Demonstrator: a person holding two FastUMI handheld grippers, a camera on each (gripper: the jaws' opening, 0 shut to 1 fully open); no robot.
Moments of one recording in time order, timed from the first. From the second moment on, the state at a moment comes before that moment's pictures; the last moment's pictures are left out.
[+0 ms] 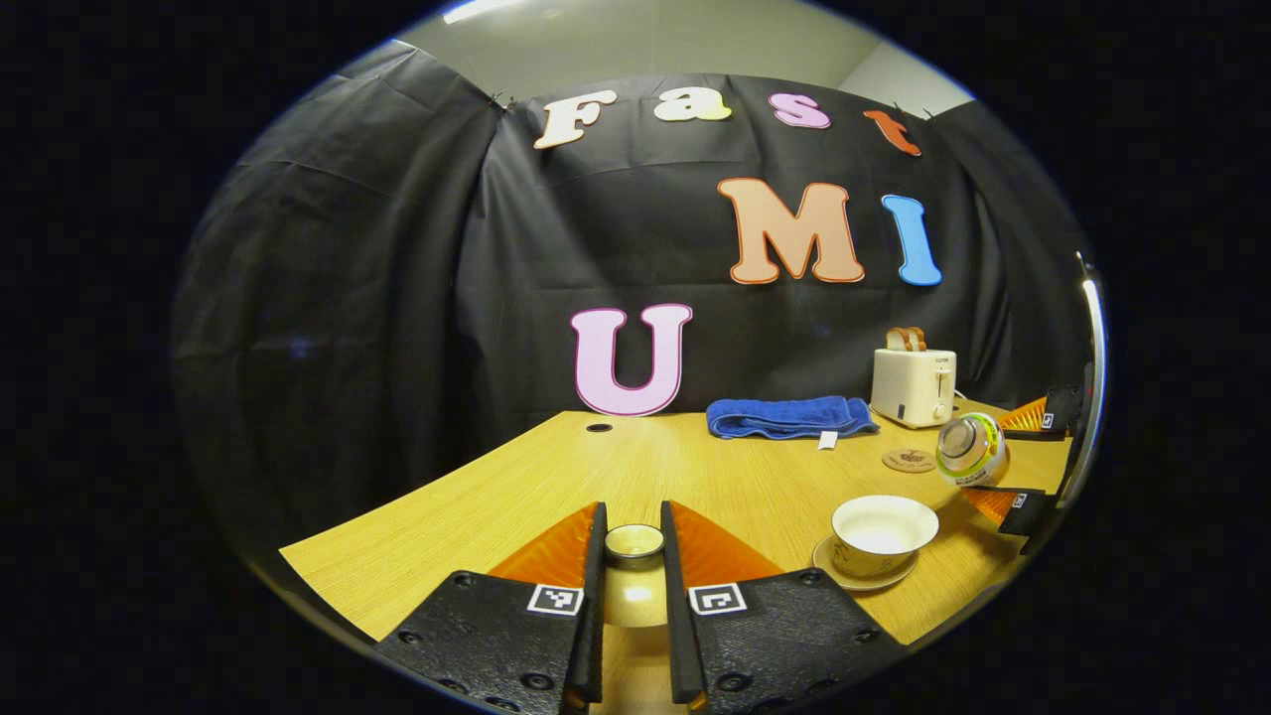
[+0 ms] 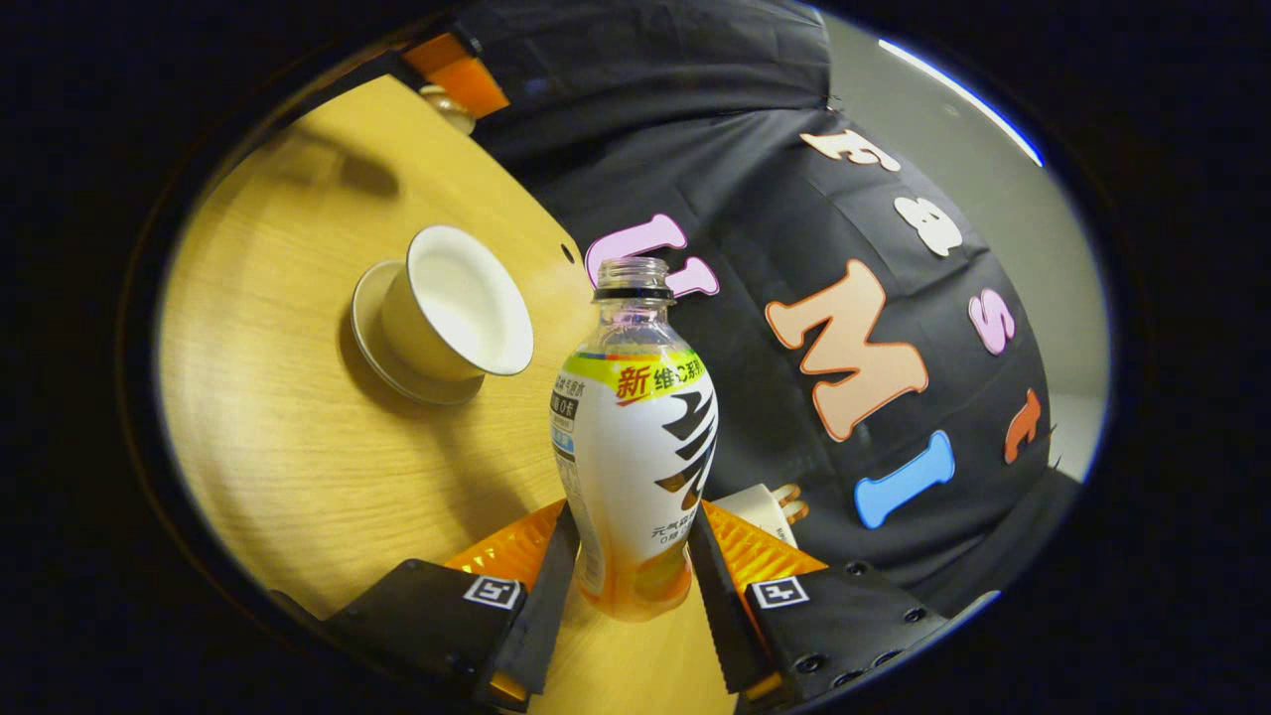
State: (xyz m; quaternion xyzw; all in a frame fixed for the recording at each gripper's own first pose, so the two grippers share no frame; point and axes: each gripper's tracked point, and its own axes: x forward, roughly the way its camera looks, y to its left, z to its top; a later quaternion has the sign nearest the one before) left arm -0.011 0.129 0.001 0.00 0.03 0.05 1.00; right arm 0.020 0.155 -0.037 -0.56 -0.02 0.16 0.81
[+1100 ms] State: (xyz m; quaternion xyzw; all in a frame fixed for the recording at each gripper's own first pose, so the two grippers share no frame) left arm -0.010 0.129 -0.008 -0.03 0.04 0.04 1.00; right arm 0.024 0.170 -0.024 -0.77 -0.11 0.12 0.62
